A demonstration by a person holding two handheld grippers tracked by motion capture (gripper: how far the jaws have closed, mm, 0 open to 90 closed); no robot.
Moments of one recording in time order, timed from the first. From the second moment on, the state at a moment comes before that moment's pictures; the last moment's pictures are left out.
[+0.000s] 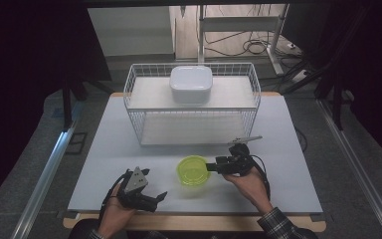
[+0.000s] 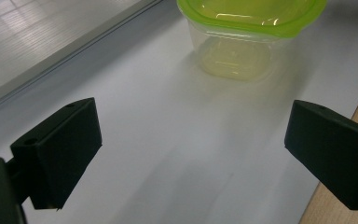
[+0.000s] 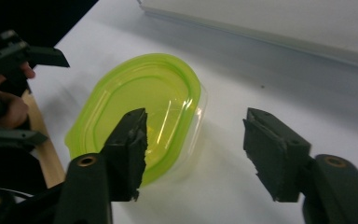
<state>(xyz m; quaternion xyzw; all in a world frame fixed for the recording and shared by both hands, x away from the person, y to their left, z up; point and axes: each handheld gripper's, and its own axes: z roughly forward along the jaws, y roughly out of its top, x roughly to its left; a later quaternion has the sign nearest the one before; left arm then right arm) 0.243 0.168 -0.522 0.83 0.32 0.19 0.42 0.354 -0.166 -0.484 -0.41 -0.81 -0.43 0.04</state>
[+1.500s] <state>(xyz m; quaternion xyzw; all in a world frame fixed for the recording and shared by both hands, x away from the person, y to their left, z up) 0.243 0.168 -0.521 0.82 0.32 0.19 0.43 0.367 -0.167 -0.461 -0.44 -0.76 -0.47 0.15</state>
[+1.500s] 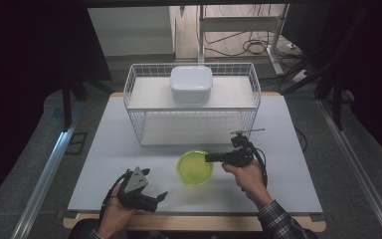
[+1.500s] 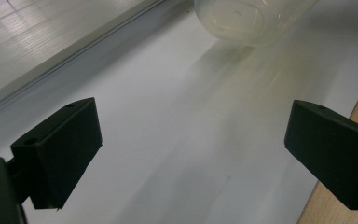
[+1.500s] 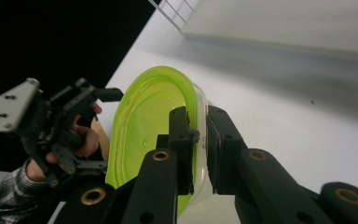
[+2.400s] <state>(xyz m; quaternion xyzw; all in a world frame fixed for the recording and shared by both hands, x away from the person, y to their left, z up) 0.243 0.167 -0.521 0.83 0.32 0.19 0.42 0.378 -0.175 -0.366 -0.42 -0.73 -0.53 0.10</state>
